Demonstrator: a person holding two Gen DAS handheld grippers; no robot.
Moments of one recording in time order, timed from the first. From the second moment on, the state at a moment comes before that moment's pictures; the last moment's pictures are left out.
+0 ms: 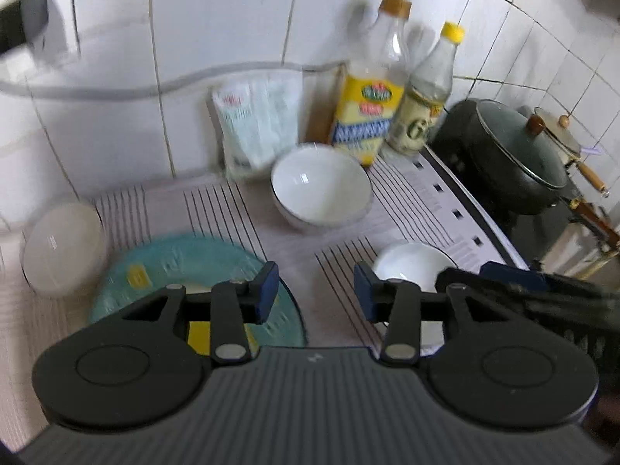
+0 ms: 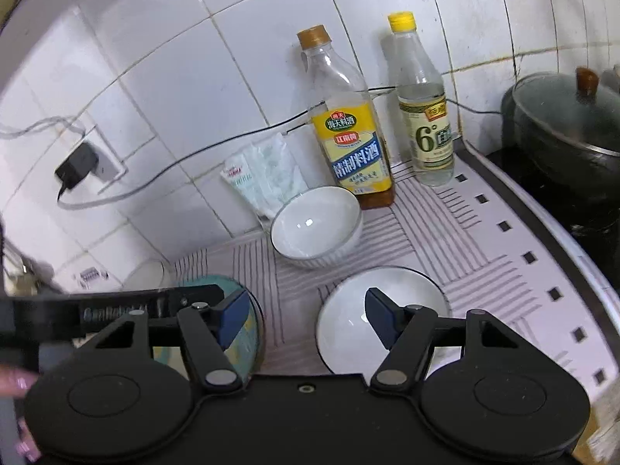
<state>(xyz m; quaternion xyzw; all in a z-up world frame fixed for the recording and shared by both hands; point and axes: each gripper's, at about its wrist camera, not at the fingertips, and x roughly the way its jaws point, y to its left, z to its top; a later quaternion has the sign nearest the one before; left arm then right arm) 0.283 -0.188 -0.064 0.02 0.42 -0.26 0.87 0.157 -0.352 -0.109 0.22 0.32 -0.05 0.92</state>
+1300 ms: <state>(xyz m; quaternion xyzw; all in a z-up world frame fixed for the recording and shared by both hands) 0.421 -0.257 -0.165 0.01 0.47 -0.22 0.86 0.318 -0.422 -0.180 0.26 0.42 -0.11 0.86</state>
